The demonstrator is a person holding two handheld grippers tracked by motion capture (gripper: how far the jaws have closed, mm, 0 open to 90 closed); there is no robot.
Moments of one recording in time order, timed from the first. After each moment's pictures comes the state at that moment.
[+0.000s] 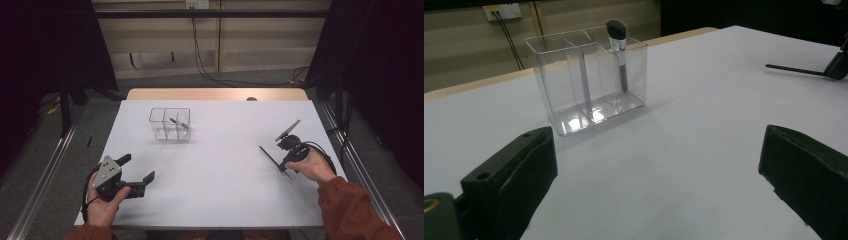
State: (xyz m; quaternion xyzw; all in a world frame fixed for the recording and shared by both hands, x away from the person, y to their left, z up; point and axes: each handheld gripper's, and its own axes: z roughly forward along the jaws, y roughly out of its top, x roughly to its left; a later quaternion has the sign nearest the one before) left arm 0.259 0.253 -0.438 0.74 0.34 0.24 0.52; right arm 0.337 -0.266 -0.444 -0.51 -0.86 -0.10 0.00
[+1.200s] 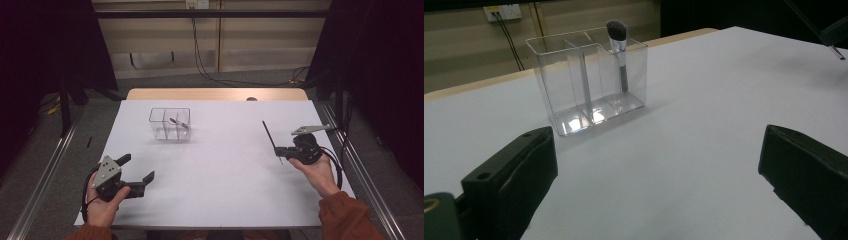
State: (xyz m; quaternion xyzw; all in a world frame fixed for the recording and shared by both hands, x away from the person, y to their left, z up) left arm 0.259 0.254 -0.438 0.74 0.34 0.24 0.52; right arm 0.307 -0.283 -0.425 -0.47 -0.79 -0.37 -0.13
